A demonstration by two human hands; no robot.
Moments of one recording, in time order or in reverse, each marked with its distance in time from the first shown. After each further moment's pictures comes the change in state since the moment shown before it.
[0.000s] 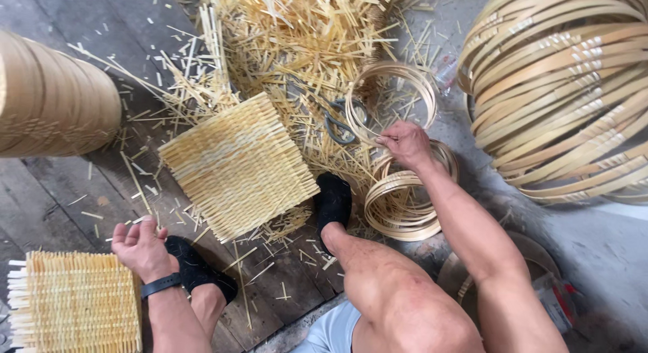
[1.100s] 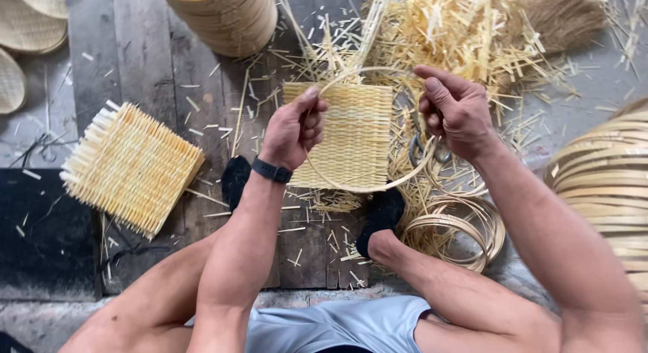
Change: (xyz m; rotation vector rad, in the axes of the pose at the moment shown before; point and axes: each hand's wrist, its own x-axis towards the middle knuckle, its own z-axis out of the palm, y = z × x) left_hand -0.089 0.169 0.113 -0.594 -0.783 -0.456; right_hand 0.084 -0.265 -0.066 1.055 -0.477 0.114
